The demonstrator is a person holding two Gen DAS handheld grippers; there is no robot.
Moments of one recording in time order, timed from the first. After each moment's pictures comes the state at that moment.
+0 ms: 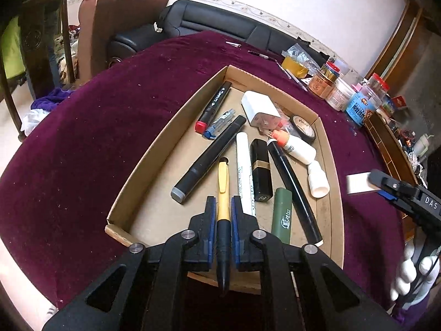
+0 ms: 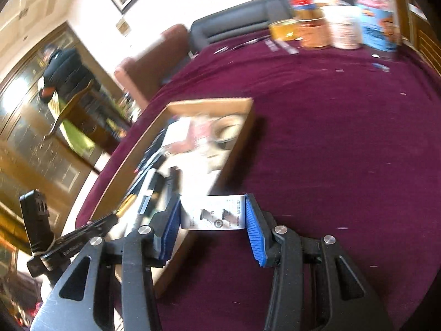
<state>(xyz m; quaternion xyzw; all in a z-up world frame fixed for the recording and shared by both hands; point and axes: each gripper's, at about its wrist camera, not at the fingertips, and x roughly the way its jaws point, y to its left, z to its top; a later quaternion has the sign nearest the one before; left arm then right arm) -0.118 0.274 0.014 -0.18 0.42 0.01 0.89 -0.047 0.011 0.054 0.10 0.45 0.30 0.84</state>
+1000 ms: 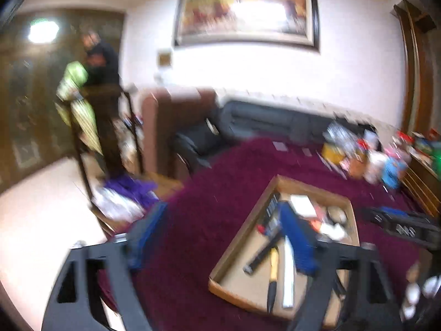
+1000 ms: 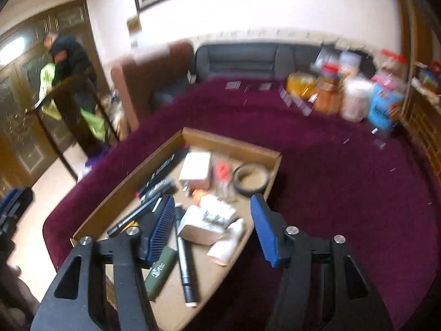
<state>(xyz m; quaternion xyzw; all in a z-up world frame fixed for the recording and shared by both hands) -0.203 0.272 0.102 -0.07 0.16 0.23 0.96 -0.080 0.068 0.100 -0.01 0.33 0.23 0.92</state>
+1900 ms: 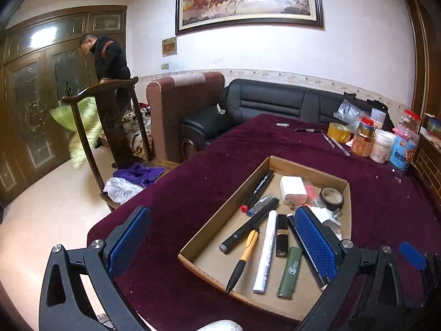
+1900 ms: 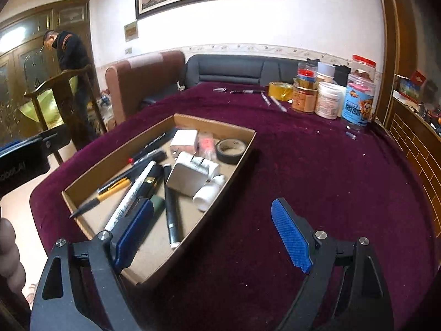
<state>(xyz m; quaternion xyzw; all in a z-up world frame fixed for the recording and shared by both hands) -0.170 0.222 0.093 -0.06 0.25 0.25 0.93 -0.142 0.050 0.065 -0.05 0.30 0.21 0.93</state>
